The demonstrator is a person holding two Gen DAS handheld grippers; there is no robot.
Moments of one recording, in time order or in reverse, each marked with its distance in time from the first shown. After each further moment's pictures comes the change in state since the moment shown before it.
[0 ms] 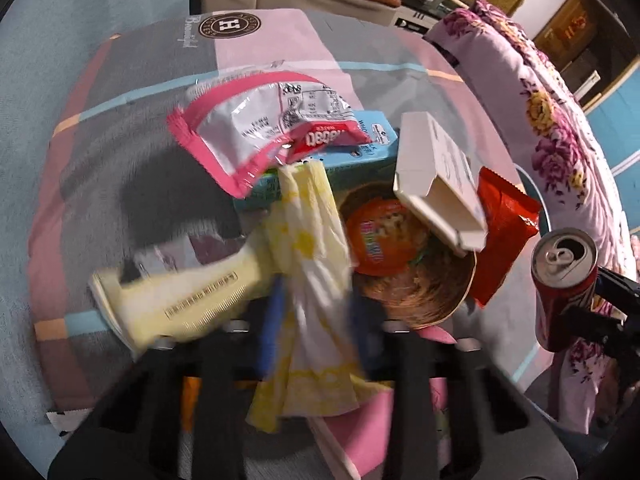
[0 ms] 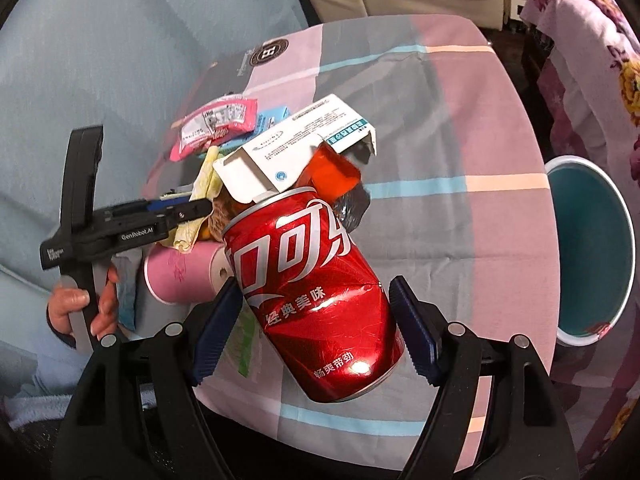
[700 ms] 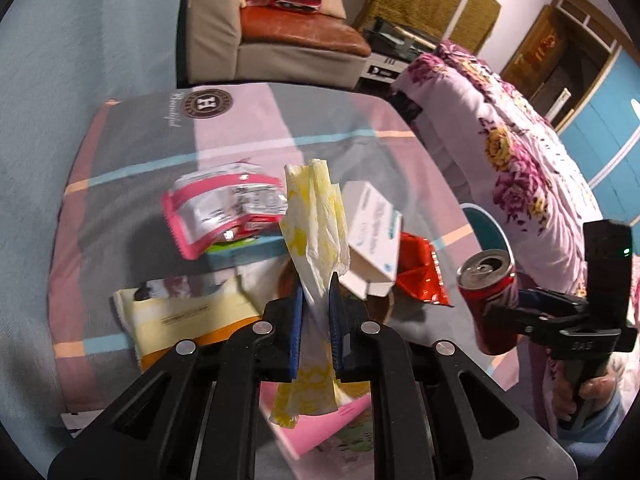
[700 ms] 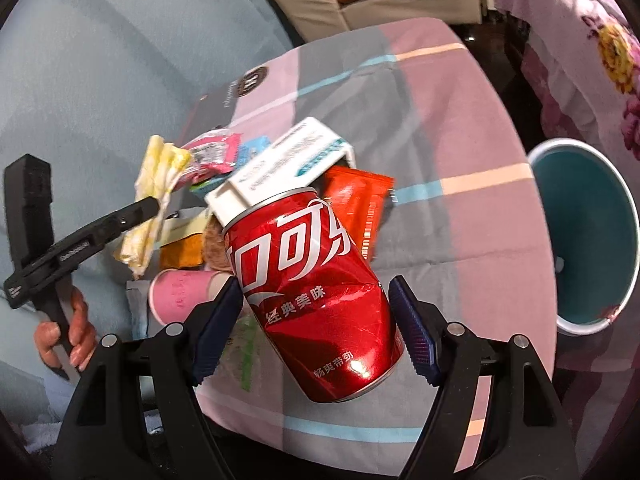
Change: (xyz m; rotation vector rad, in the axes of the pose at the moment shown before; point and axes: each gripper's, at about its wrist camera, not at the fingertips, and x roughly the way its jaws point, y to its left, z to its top) left arm -0.066 -0.042 0.010 0.043 -0.176 -0.069; right arm -0.009 -0.028 -0.001 0.105 -0.071 0.032
